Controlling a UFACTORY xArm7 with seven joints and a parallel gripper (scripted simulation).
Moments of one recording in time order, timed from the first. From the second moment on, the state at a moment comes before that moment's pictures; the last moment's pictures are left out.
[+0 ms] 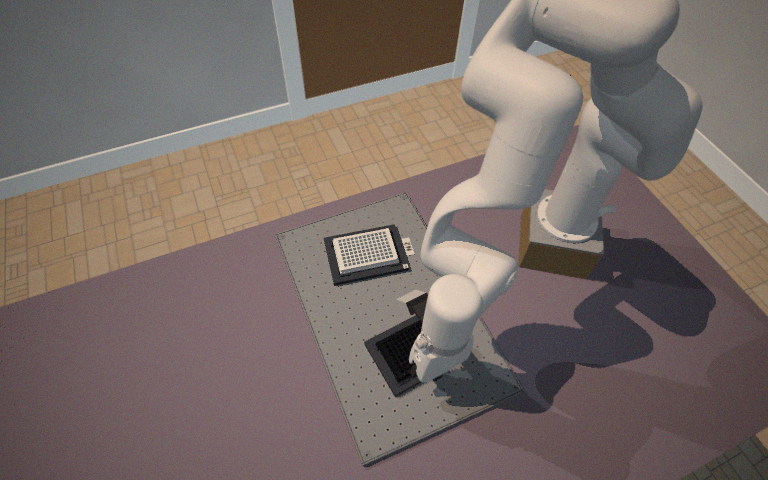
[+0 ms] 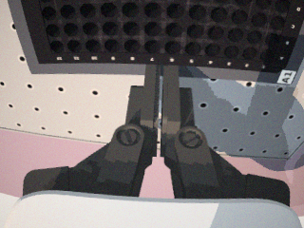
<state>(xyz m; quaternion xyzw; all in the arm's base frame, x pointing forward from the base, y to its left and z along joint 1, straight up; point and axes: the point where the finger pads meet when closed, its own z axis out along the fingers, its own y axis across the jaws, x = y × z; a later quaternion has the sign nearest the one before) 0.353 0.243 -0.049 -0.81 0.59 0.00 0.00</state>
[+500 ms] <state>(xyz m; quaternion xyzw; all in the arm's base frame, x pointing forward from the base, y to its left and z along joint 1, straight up) 0.354 0.241 -0.049 -0.81 0.59 0.00 0.00</state>
